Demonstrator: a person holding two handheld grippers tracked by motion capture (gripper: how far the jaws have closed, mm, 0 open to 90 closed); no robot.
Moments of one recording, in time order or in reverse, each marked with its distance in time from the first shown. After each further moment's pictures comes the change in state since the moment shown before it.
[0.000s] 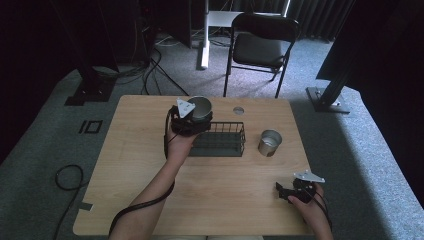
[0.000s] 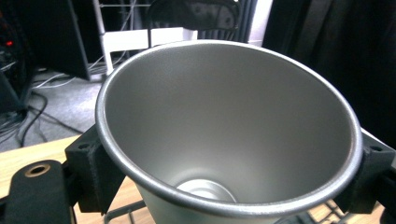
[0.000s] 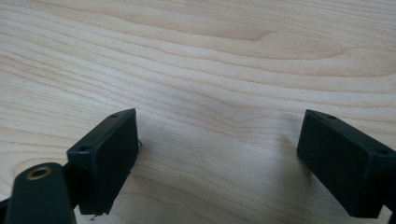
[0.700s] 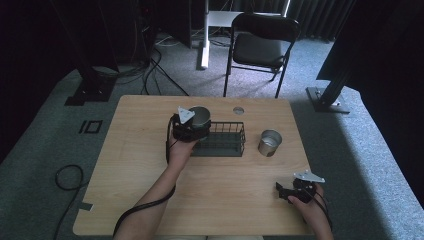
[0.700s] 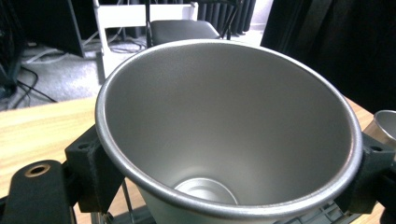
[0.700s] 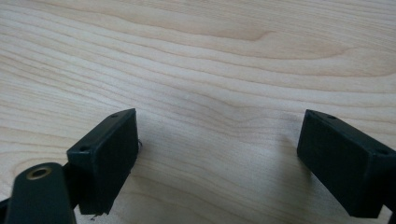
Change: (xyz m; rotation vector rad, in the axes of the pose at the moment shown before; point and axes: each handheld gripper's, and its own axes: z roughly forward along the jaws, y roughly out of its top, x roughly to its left) left arm 0.010 -0.040 0.026 0.058 -0.008 -0.033; right arm 0.000 0.000 0.000 0.001 0.000 0.000
